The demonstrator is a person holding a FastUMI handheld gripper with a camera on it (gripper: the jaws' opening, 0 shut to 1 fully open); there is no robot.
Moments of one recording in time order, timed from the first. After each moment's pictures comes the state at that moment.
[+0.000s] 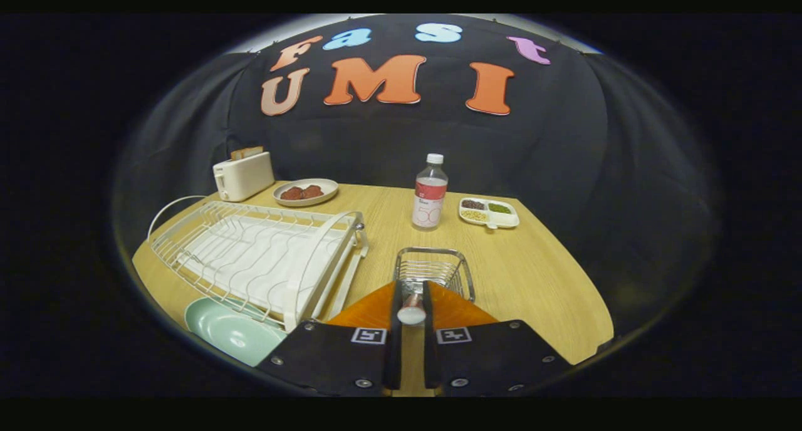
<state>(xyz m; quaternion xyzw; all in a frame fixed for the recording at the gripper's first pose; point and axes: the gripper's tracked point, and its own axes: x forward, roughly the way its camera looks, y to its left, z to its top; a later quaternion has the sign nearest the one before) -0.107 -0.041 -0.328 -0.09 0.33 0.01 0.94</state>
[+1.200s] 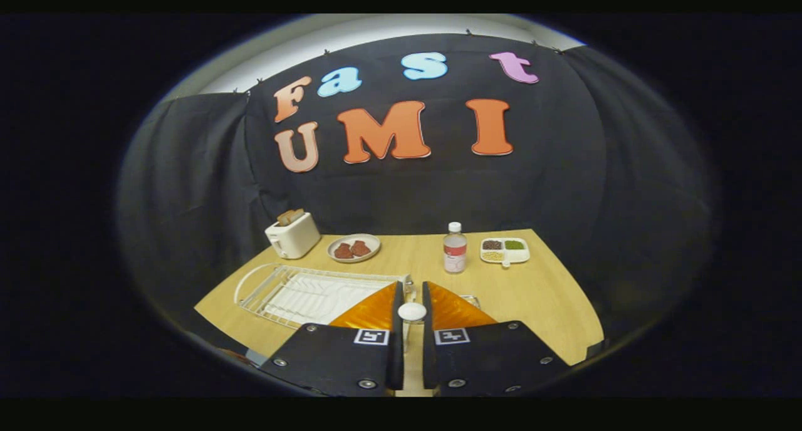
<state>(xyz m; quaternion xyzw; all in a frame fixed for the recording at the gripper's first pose) -0.130 0.019 -0.150 0.00 0.27 0.06 0.96</state>
